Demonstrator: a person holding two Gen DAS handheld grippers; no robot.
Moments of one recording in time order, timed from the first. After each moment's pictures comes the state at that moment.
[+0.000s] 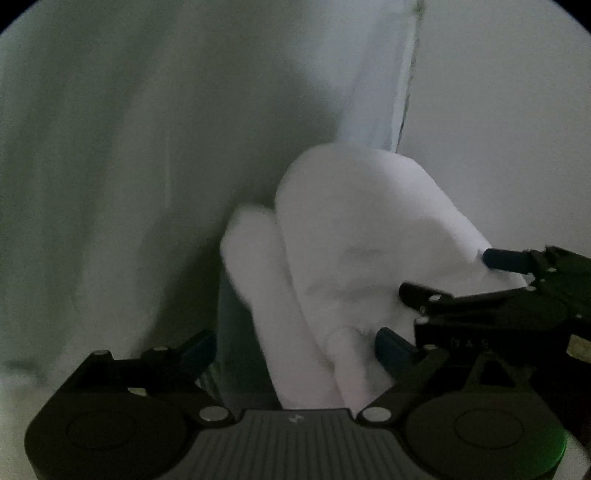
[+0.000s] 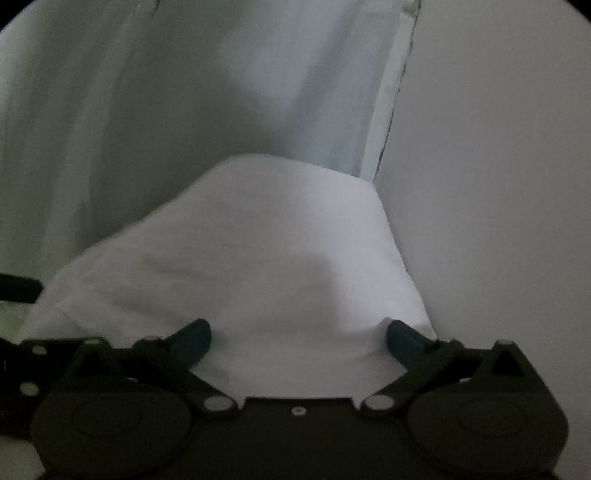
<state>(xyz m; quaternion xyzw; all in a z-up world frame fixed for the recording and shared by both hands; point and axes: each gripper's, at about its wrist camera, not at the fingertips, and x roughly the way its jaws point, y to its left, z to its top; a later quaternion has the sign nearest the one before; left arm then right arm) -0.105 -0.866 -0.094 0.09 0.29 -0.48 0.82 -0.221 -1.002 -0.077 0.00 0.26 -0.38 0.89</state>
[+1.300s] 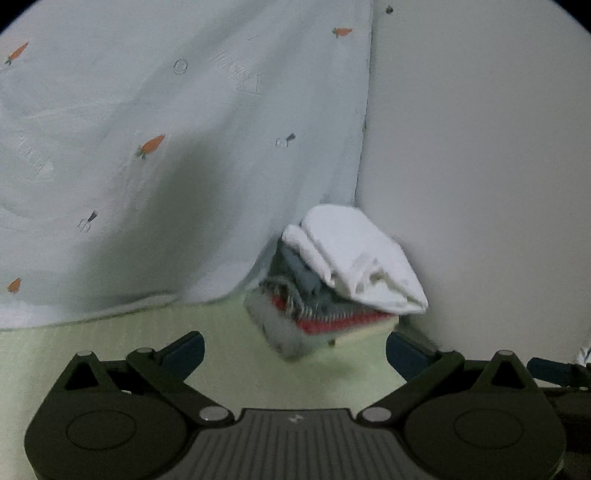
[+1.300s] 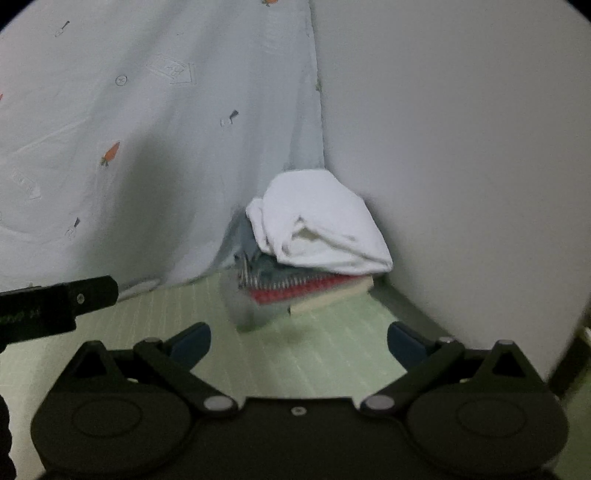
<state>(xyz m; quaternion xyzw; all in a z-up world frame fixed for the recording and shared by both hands) -0.309 -0.477 0.003 0.07 0.21 -0.48 0.85 -0.468 -0.580 -0.008 0.15 0.19 -0.44 0.86</state>
